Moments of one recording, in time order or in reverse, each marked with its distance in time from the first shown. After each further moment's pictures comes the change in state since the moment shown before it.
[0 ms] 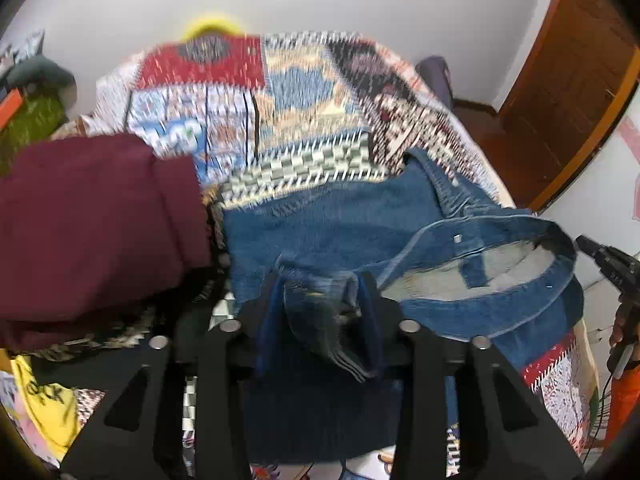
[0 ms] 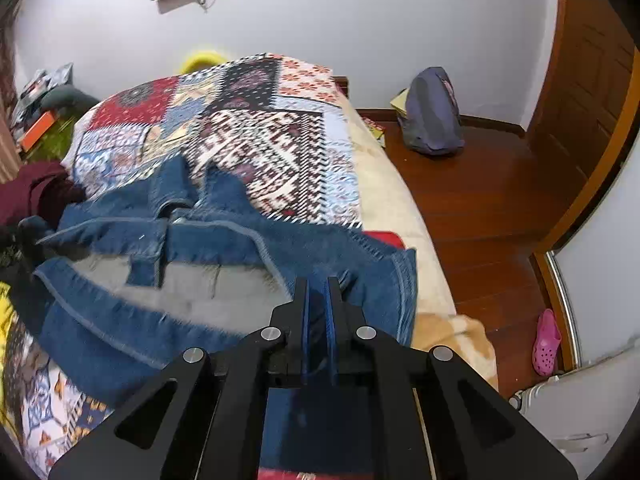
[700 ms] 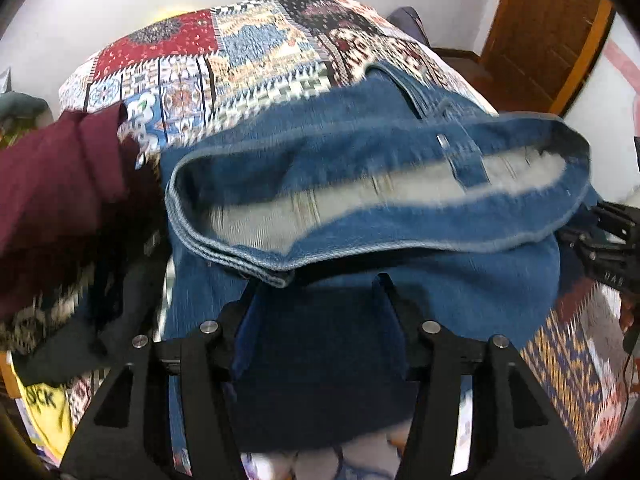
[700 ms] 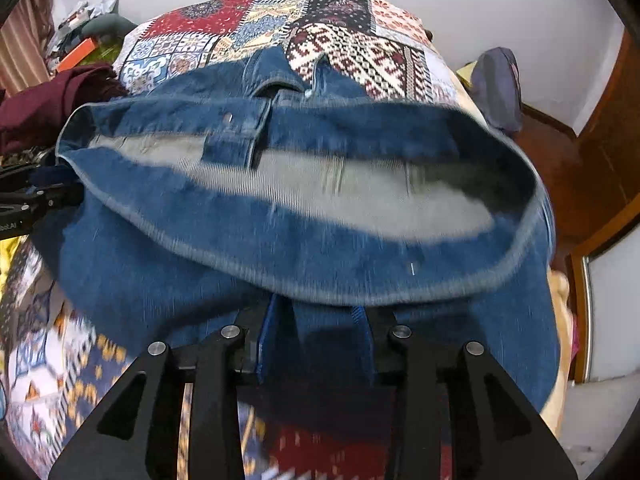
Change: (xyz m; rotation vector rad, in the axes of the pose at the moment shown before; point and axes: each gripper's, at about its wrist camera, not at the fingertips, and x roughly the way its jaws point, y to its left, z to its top) left arm 0.063 -0.035 -0.038 0.144 0.116 0.023; right arm 0.052 0.090 -0.044 -0.163 0.162 0.098
